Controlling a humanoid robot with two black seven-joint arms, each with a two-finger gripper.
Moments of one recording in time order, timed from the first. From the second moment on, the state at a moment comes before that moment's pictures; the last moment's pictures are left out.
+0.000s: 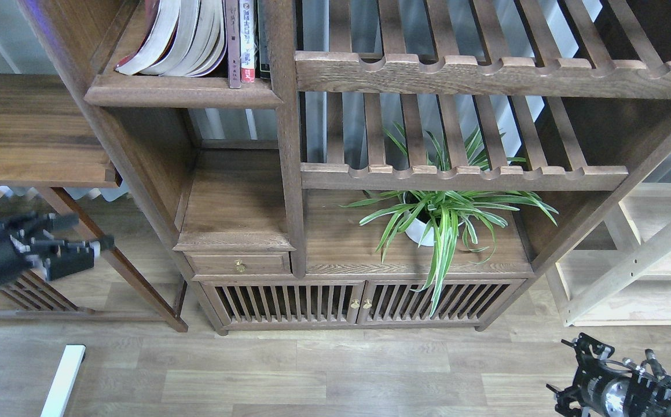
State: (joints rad) left arm -0.52 0.98 -0.37 -1.18 0.25 -0.49 -0.09; right arm 0.51 -0.51 -0.85 0.65 -0.33 -0.40 0.49
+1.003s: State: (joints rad) left arm 0.02 0.28 -0.28 -0.29 0.24 -0.49 -0.41; right arm 0.12 -0.29 -0.57 0.31 -0.33 -0.40 0.49
